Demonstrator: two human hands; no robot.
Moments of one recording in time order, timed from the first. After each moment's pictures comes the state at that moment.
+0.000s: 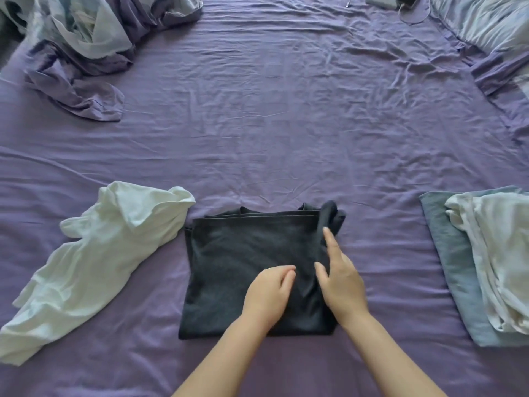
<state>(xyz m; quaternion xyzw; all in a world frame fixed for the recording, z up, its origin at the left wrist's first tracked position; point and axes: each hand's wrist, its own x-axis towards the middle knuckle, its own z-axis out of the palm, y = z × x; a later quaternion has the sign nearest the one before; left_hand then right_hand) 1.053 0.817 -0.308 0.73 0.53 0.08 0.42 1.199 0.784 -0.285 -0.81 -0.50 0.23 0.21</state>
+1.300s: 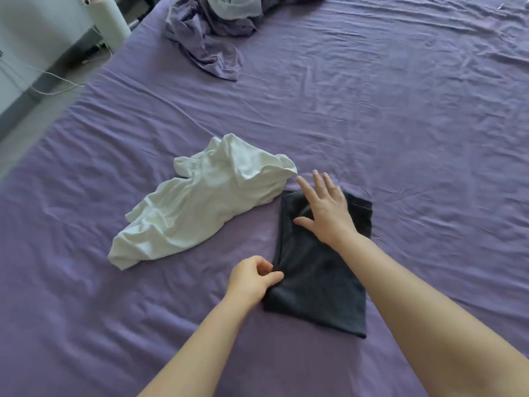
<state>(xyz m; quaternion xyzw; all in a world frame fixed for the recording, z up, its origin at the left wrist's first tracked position) 0.872 0.813 -0.321 0.46 0.74 0.11 0.48 1.048 0.926 -0.317 -0.60 -0.78 0.16 0.02</state>
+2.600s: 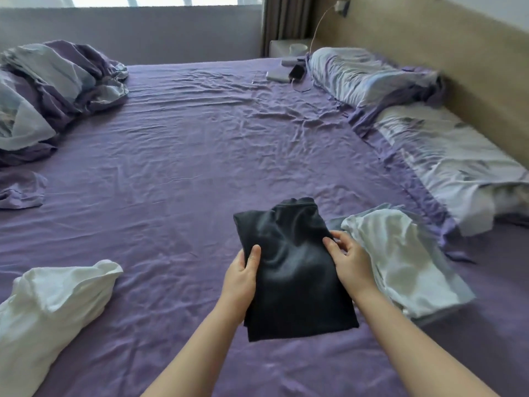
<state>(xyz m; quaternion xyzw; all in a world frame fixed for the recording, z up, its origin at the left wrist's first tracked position) 1.171 0.843 -0.200 0.47 0.49 0.27 0.68 1.359 0.765 -0.193 -0.77 -0.31 0.26 0.50</state>
